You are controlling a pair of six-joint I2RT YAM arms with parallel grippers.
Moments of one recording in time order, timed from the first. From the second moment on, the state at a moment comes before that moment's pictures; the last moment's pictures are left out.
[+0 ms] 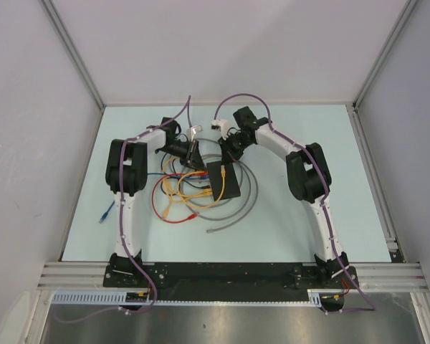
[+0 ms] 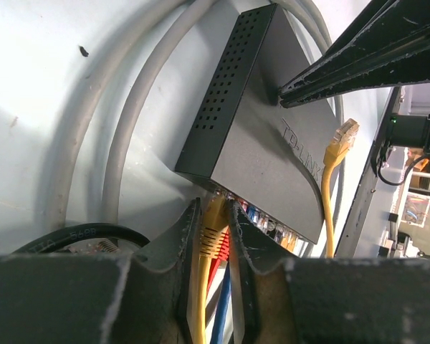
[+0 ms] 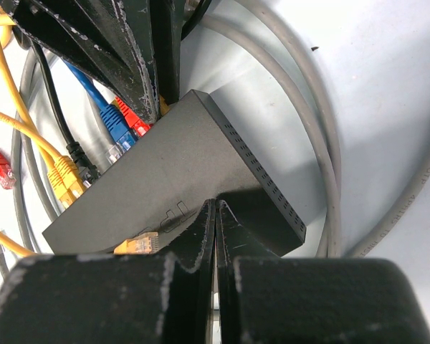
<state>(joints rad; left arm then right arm) -0.18 2.32 1.67 -0.70 1.00 0.18 0.50 2.35 1.94 -0.68 -0.65 -0.35</state>
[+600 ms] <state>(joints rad) -0.17 2.41 1.83 -0.88 1.02 0.27 0.50 2.34 1.94 -0.68 -0.64 -0.34</state>
